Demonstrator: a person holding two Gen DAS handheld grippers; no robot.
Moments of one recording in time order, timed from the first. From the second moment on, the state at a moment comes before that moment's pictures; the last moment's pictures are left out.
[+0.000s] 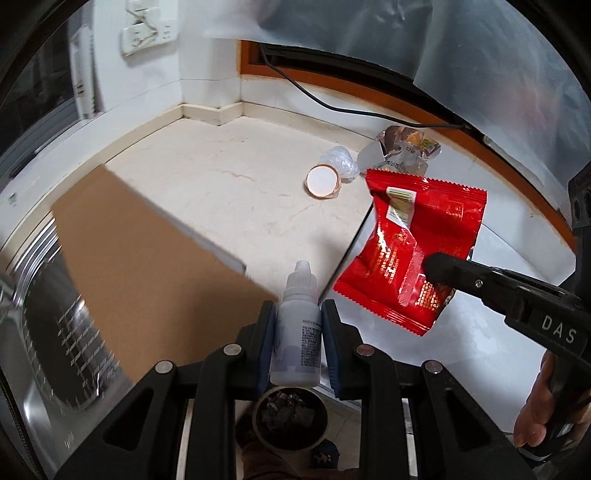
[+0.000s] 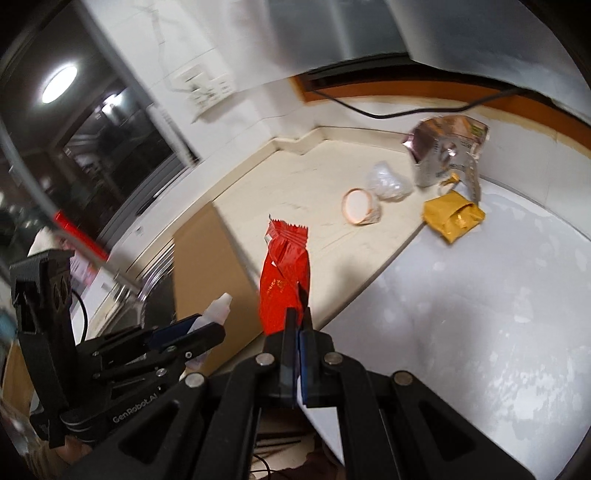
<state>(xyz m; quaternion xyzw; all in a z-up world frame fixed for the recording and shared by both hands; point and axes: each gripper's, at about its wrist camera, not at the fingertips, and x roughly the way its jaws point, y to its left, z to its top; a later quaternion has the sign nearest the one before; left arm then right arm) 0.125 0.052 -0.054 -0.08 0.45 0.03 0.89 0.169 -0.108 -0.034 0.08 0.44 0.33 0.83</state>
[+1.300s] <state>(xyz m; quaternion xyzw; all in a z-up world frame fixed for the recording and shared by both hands) 0.004 0.019 -0.212 -0.10 0.51 -0.01 0.85 0.005 -0.088 -0.197 -0.09 0.54 0.29 0.78</state>
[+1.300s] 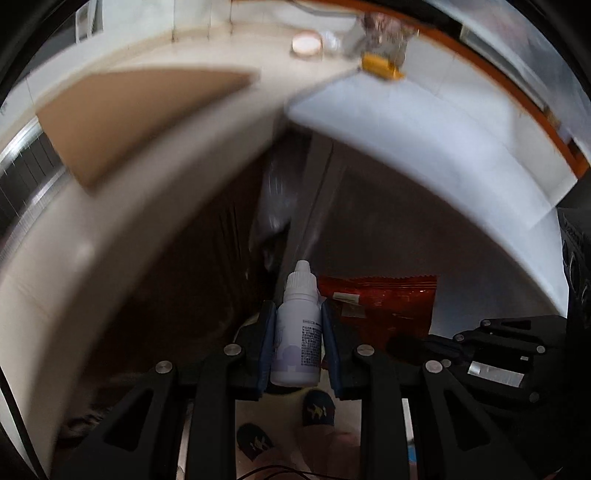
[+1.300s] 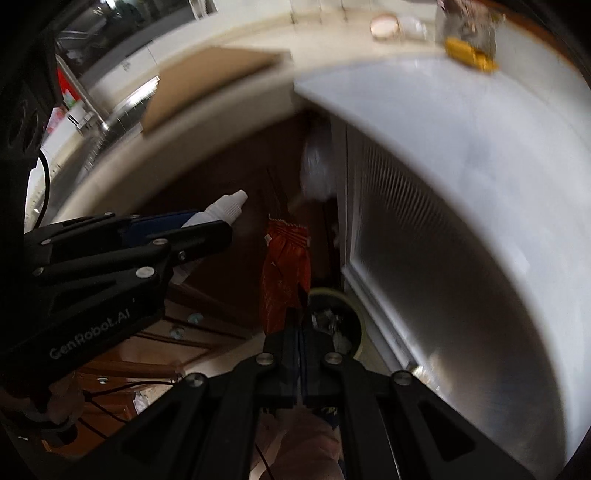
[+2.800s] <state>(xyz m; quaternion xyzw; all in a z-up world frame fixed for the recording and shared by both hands) 0.022 0.029 -0.459 -0.09 0.60 0.01 0.79 0.039 -0.092 -0.478 -0.04 0.63 0.20 0.75</state>
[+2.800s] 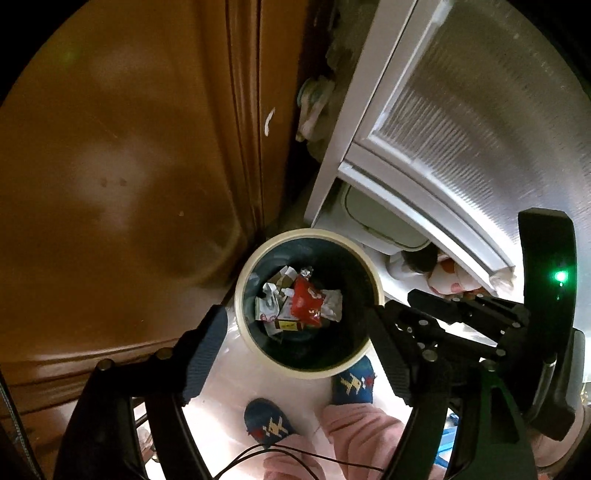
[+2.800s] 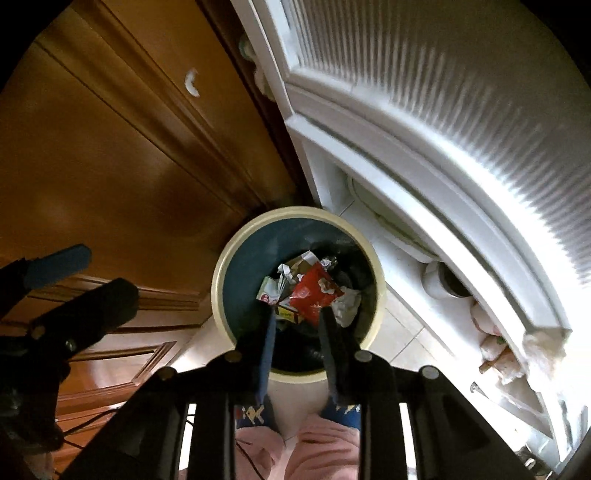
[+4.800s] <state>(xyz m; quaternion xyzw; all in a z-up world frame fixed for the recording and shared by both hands) 0.094 -0.037 0.032 0.04 0.34 0.05 0.94 0.121 -0.159 -0.009 -0.08 0.34 0.27 0.90</state>
